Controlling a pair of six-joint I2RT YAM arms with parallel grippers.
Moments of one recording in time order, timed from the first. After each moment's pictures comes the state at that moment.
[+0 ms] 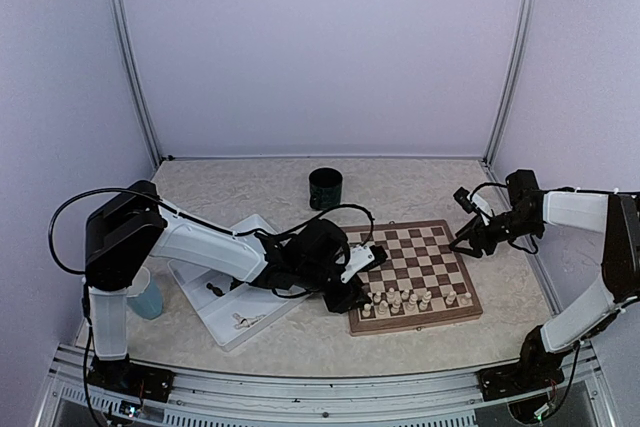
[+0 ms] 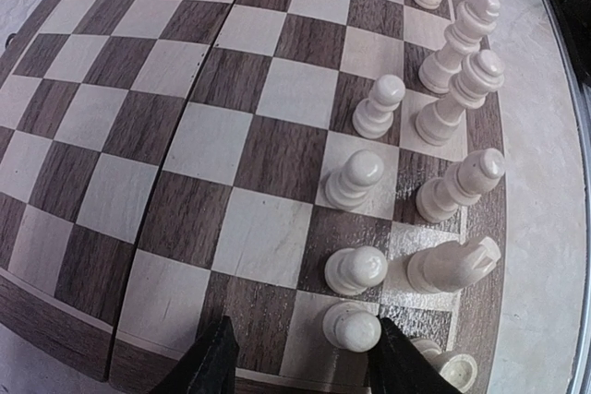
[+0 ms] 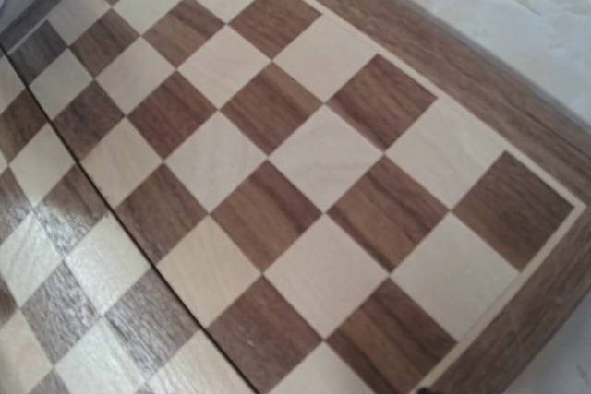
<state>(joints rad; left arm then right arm) -1.08 2.03 1.22 0.07 0.20 0.09 -0.02 1.47 0.82 -0.47 -0.72 -0.69</state>
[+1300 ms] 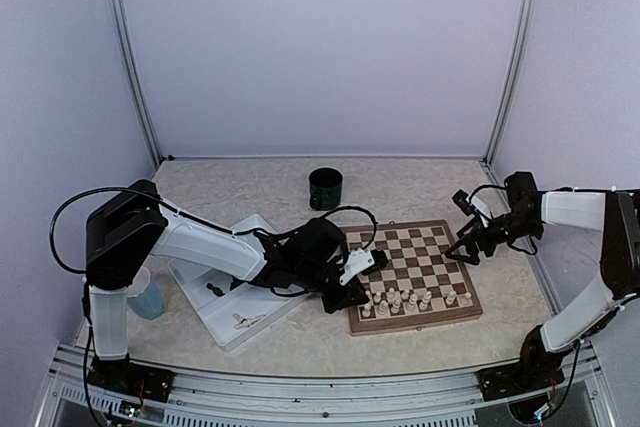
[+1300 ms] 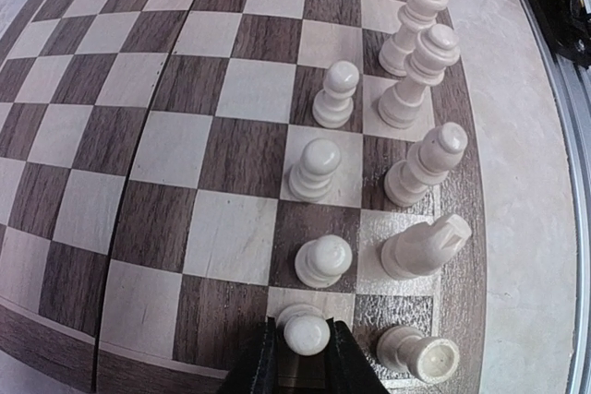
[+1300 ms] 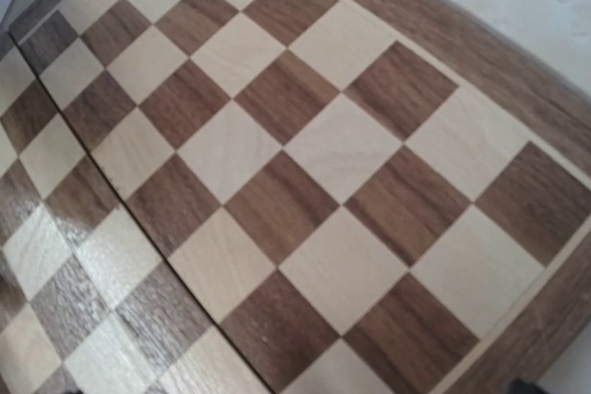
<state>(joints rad) -1.07 2.04 1.21 0.07 0.28 0.18 -0.02 1.49 0.82 -0.48 -0.74 -0.70</state>
